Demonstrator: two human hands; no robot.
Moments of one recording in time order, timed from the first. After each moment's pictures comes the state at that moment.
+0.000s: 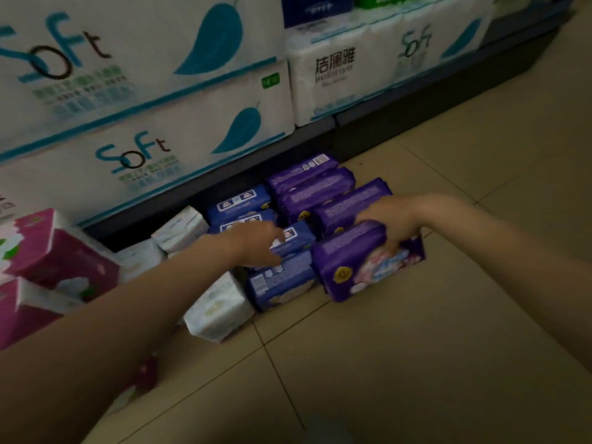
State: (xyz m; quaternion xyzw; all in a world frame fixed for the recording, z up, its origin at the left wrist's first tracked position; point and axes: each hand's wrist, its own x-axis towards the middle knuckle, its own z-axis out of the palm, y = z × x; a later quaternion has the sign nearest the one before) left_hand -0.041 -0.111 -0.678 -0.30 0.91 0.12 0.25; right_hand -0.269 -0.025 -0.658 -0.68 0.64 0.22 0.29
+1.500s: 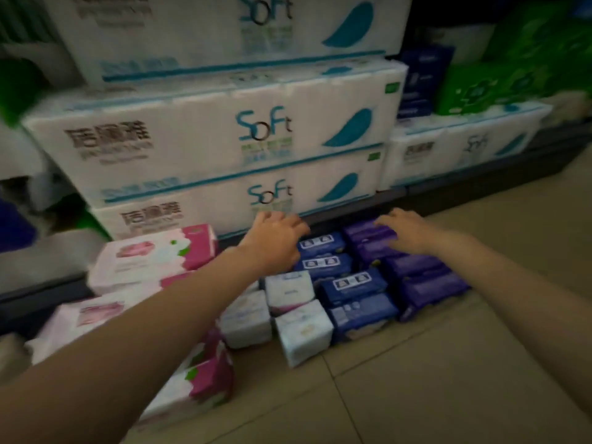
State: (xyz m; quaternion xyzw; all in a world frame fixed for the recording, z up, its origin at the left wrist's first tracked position) left_hand 0.097 -0.128 -0.598 -0.36 0.93 -0.06 0.03; right_hand -0.152 -0.074 -0.603 -0.67 0.73 0.07 0.12
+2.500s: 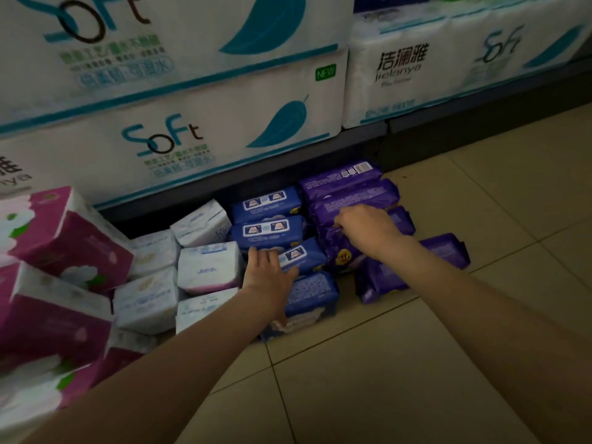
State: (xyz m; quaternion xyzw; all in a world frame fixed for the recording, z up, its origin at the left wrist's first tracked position) left_hand -0.028 -0.089 -0.742 -0.38 0.84 -0.05 0.38; right_hand -0.218 -0.108 -0.749 -0.74 0.66 0.07 0.05
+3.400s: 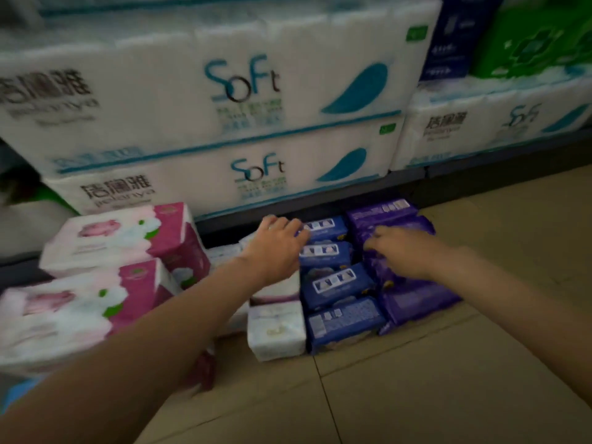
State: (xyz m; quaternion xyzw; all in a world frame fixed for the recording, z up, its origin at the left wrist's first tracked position) left_hand 0.074 -0.142 -0.654 -0.34 0.94 -0.08 -0.01; right_hand -0.146 -0.086 -0.634 -0.76 0.61 0.20 0.07
